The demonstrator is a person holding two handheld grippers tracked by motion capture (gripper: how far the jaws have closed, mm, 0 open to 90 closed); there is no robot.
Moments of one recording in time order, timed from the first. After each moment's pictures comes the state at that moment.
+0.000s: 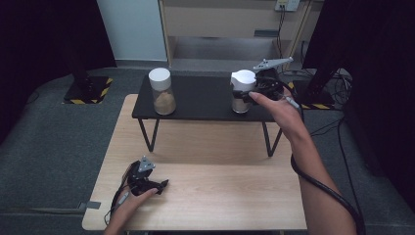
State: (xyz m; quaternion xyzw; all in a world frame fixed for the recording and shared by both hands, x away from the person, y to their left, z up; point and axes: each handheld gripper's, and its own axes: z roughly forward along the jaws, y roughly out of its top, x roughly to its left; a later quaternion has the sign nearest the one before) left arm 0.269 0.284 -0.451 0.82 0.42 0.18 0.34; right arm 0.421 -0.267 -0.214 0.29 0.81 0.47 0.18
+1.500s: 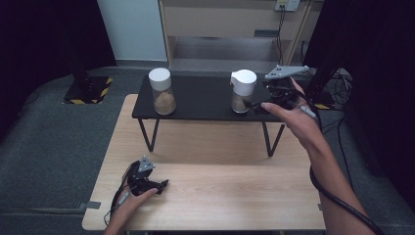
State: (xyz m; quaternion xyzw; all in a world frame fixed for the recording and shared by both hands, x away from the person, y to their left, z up) left arm 0.269 0.284 -0.451 0.82 0.42 0.18 0.34; right arm 0.369 -0.286 -0.204 0.28 0.81 0.45 0.24
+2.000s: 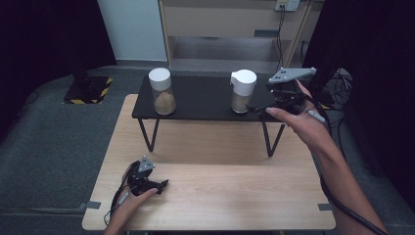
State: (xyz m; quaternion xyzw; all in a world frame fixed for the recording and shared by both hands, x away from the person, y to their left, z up) left arm 0.269 0.284 -0.451 0.82 0.42 0.18 0.34; right arm 0.343 -0.285 -0.185 0.27 0.83 0.44 0.24
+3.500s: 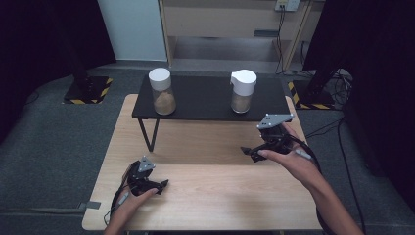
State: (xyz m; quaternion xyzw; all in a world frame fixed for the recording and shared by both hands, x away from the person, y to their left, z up) left arm 0.269 0.284 -0.451 0.82 0.42 0.18 0.34; right arm 0.328 -0.281 -0.276 0.26 0.87 0.39 0.18
